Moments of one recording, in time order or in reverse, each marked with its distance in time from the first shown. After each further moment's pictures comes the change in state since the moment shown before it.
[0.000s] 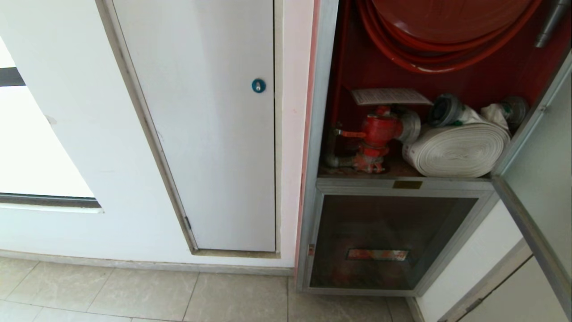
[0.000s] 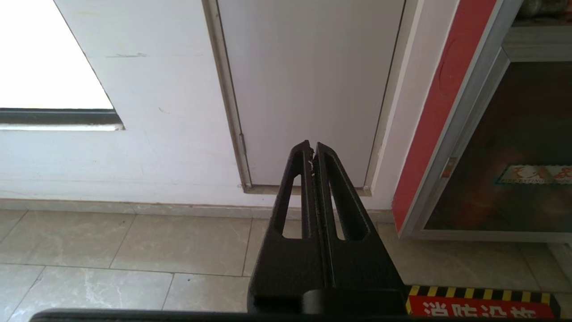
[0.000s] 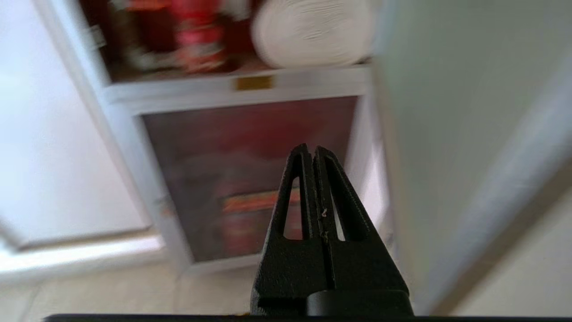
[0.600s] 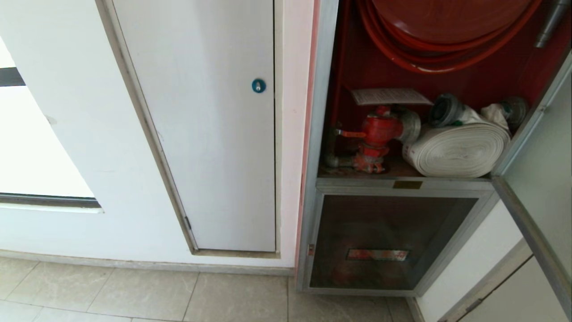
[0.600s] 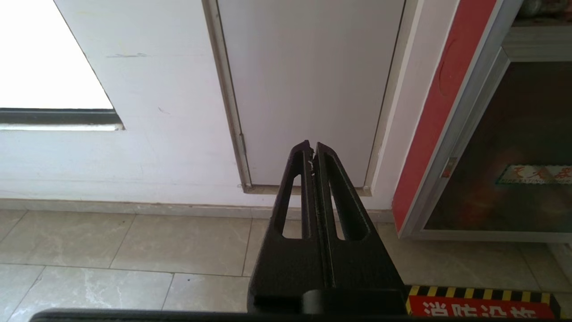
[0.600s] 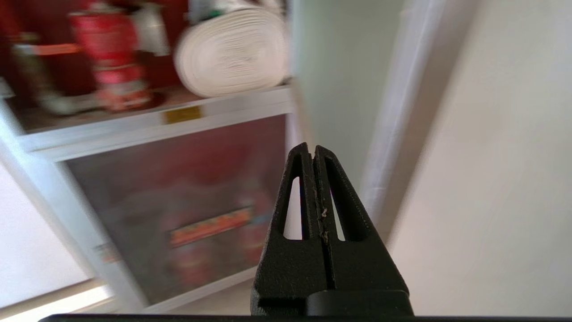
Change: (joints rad) left arm 0.000 0.000 0.000 0.000 0.000 0.000; right arm 0.000 -0.009 -0.148 0.103 -0.228 -0.015
